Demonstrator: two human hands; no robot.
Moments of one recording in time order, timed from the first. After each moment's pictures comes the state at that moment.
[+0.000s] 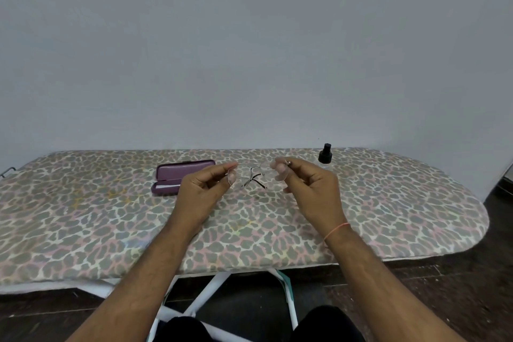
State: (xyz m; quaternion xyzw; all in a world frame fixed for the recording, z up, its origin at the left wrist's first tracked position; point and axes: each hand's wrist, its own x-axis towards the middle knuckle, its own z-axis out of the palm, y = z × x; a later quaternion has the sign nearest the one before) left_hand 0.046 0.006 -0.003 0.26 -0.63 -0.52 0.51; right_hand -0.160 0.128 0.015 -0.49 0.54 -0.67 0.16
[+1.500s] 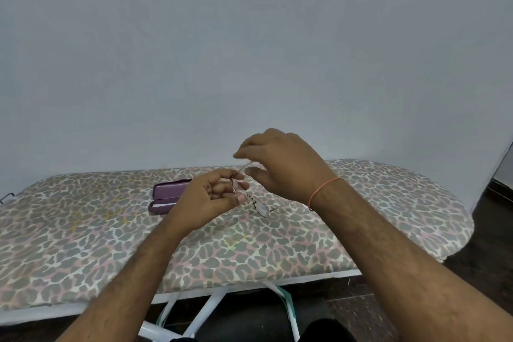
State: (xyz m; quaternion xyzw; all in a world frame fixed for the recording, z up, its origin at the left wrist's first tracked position) left_hand 0.047 0.007 0.039 0.24 -0.76 -0.49 0.34; right_hand -0.141 0.121 0.135 -0.77 0.57 -0.18 -0.23
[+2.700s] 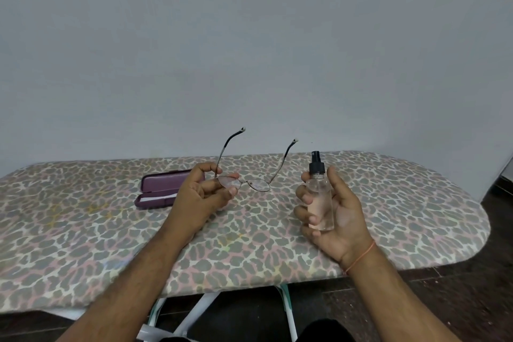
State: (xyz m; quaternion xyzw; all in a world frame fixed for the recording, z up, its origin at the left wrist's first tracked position) left_hand 0.028 -0.009 -0.001 0.28 -0.66 -0.55 0.42; right_hand -0.208 0.148 0.000 -0.26 0.25 -0.68 0.63
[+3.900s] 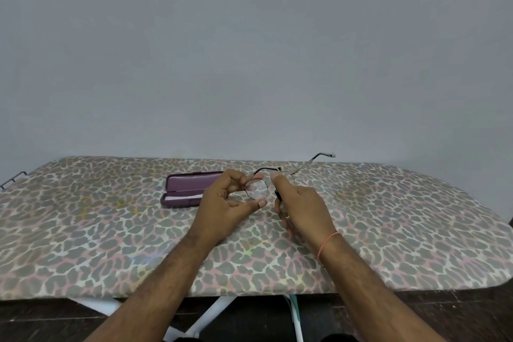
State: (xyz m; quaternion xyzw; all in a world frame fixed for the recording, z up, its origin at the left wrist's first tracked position) left_hand 0.031 0.003 -0.002 0.27 -0.70 -0.46 0.47; right_hand -0.126 0.100 0.034 -0.43 0.71 -0.49 0.26
